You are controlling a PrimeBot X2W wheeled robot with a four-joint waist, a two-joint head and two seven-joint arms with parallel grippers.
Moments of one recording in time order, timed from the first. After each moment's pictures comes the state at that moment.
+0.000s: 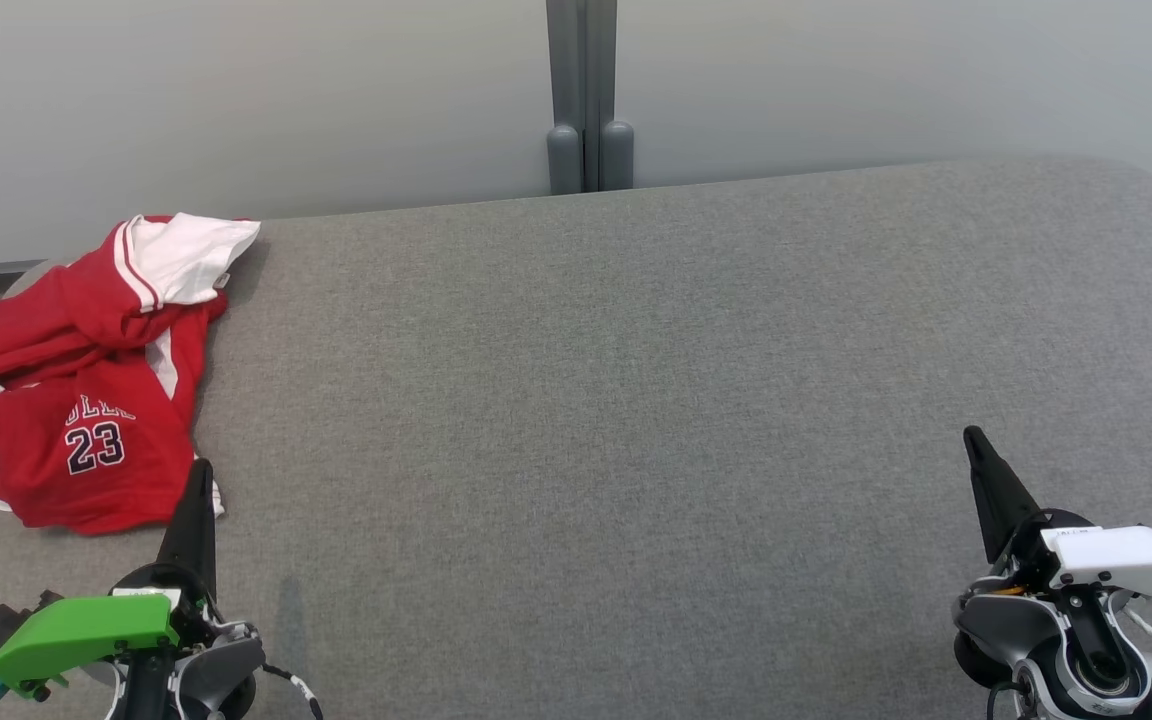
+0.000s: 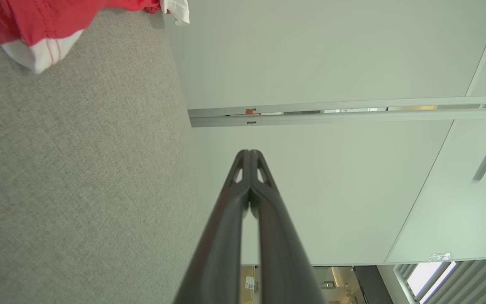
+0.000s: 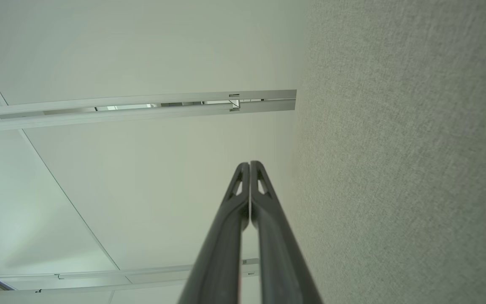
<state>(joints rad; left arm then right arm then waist) -0.10 0.05 0.11 0.24 -1.61 -0.13 0.11 -0.11 -0.05 -0.11 0.25 1.61 0.13 0.11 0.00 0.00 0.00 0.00</state>
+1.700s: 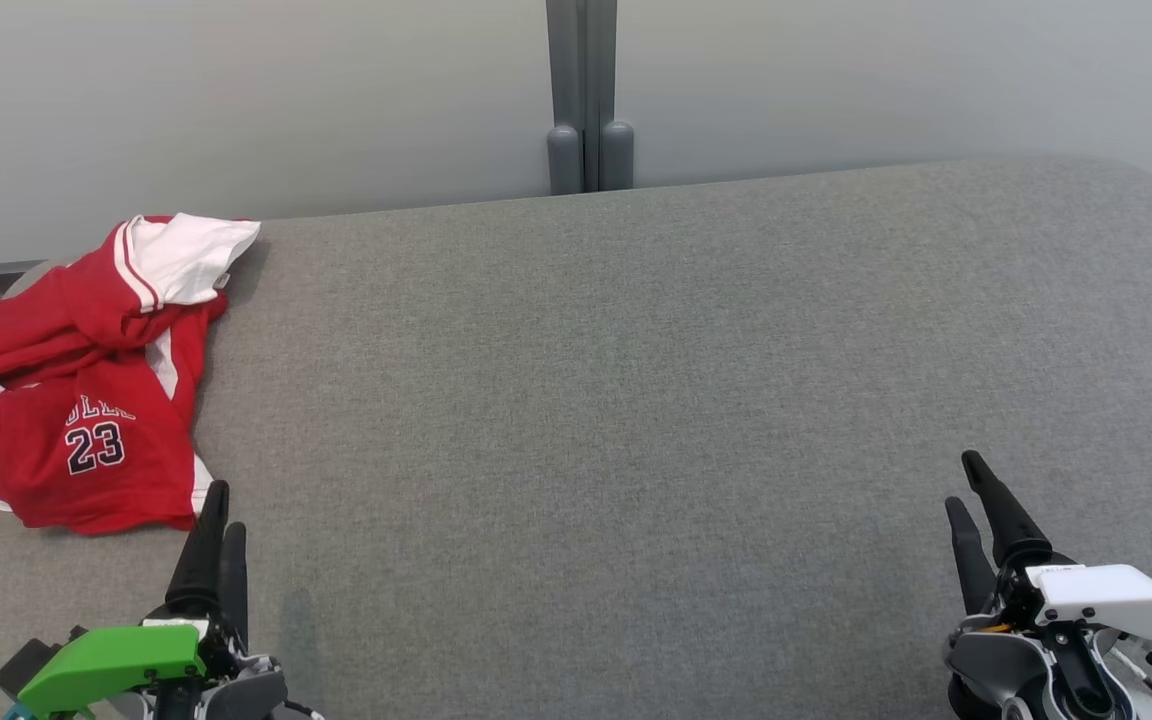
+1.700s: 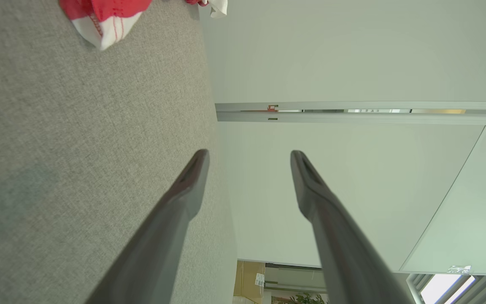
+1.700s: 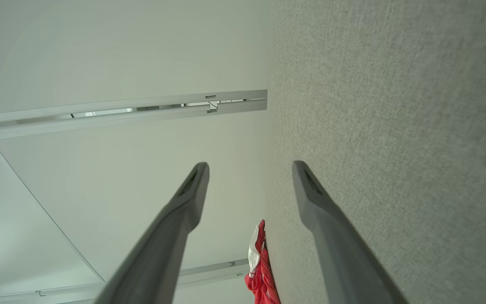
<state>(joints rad) -0.07 0.04 0.09 0.29 -1.61 -0.13 0.10 -0.06 -0.04 -0.10 0.29 1.61 0.13 0.10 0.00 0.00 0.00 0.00</state>
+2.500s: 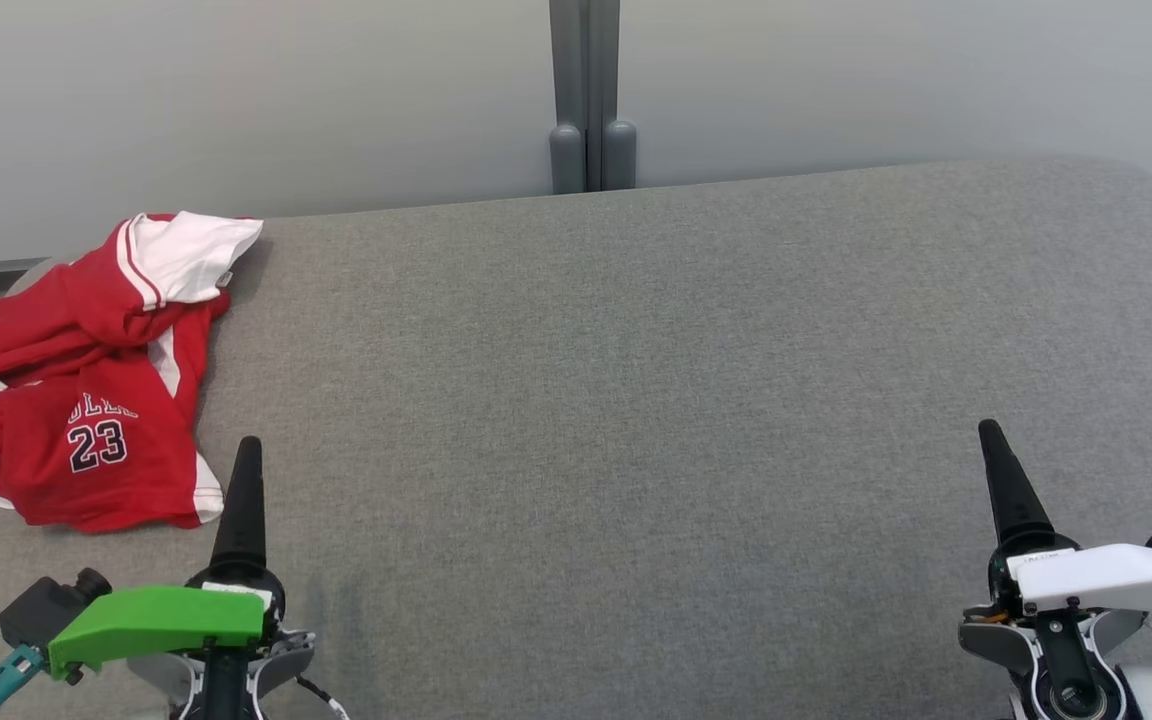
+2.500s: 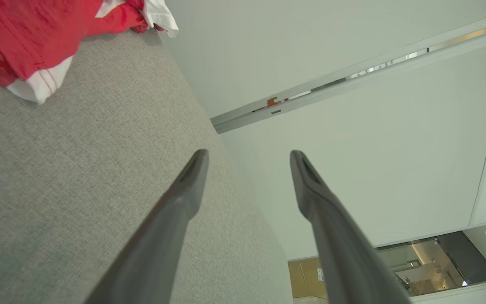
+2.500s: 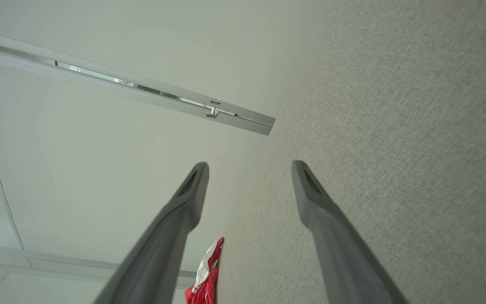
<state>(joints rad) -0.07 0.04 0.00 0.16 -1.30 -0.07 -0.01 -0.05 -0.04 -0.09 0.18 1.26 0.13 -0.01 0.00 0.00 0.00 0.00</state>
